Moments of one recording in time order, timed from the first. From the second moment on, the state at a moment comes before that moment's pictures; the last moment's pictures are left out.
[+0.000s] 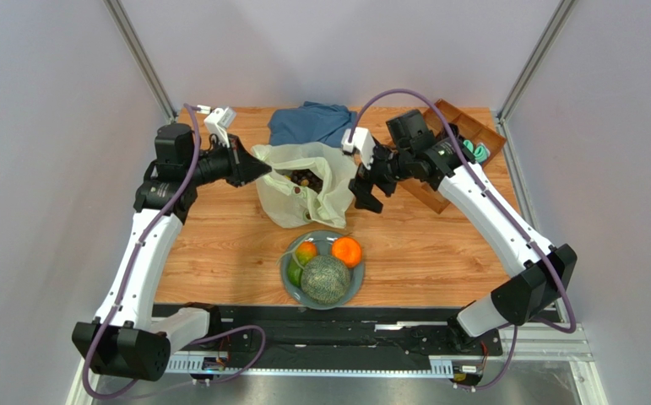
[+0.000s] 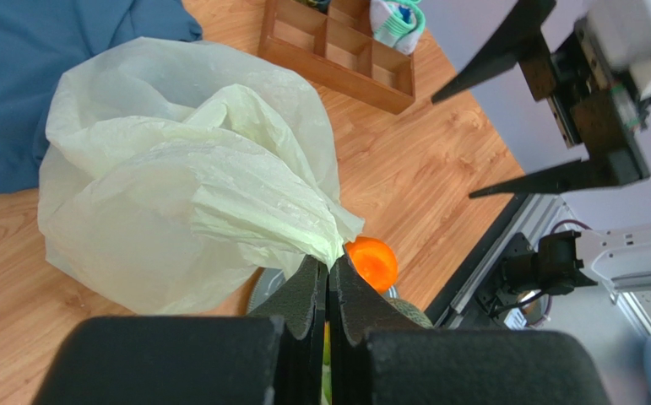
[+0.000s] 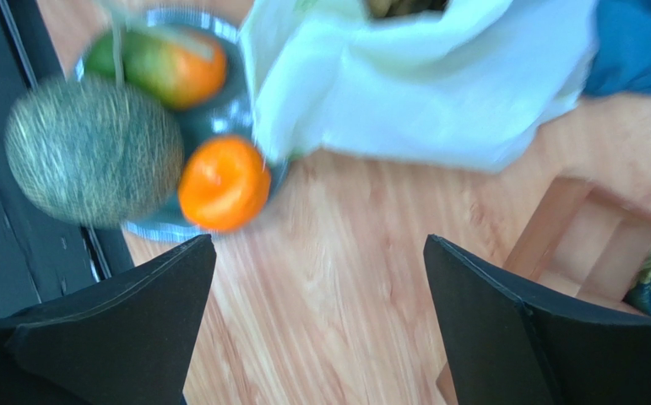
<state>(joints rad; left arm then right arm) -0.11 1.13 1.20 -0.47 0.76 -0.24 0.54 1.50 1.57 -1.00 -0.45 -0.62</state>
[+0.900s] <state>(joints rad) -0.02 0.99 1.11 -0.55 0.81 -0.21 0.78 1.75 1.62 -0.67 0.12 -0.29</state>
